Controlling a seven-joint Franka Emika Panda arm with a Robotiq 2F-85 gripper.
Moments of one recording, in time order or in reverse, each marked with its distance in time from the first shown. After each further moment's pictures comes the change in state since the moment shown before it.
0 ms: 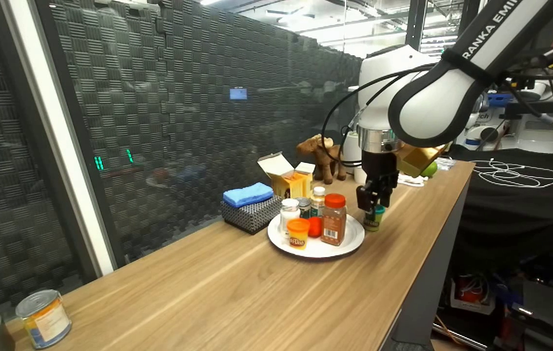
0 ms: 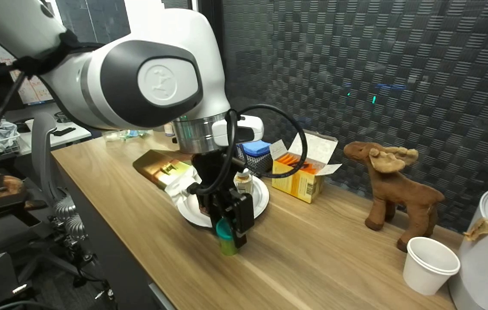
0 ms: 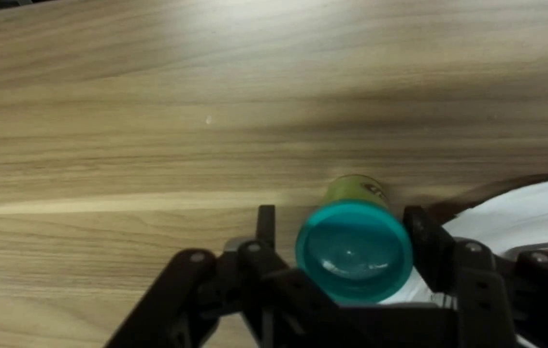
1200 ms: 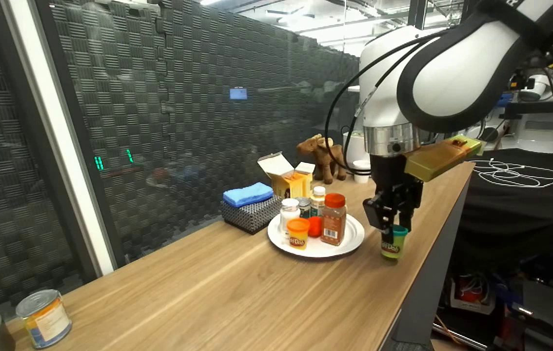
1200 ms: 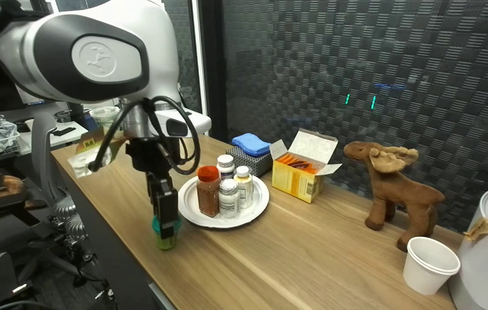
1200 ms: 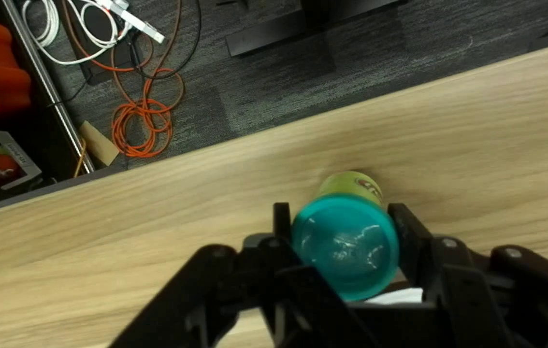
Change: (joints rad) arm 0.063 -0.152 0.096 -0.117 0.186 -0.202 0.175
